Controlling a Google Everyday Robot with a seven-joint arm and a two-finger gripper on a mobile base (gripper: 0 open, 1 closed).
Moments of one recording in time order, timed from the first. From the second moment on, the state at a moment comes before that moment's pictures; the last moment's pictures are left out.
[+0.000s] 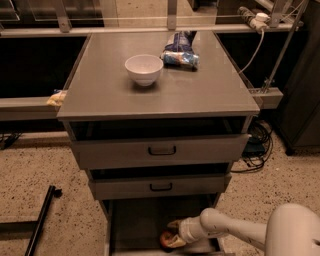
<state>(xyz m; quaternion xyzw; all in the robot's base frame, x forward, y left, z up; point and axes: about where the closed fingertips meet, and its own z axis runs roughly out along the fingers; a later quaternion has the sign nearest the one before) 0.505 -0.069 0.193 -0.63 0.69 0.21 0.29</state>
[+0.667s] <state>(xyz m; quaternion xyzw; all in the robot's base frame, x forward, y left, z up) 0.518 -0.064 0.182 -0.63 0.68 0.21 0.30</state>
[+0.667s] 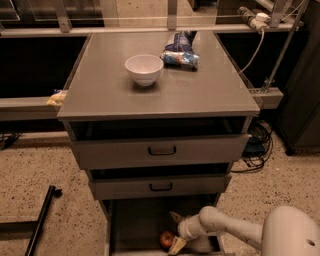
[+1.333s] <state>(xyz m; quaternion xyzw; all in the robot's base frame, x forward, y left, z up) 0.525 -0.065 0.172 -0.63 0.68 0.21 0.31</state>
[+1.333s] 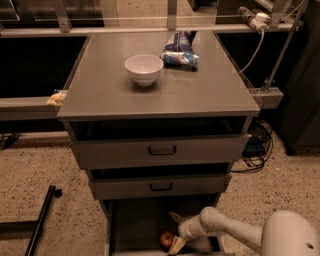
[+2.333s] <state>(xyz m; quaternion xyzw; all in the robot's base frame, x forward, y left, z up) 0.533 -0.071 0.179 -0.62 0.69 0.21 0.31</state>
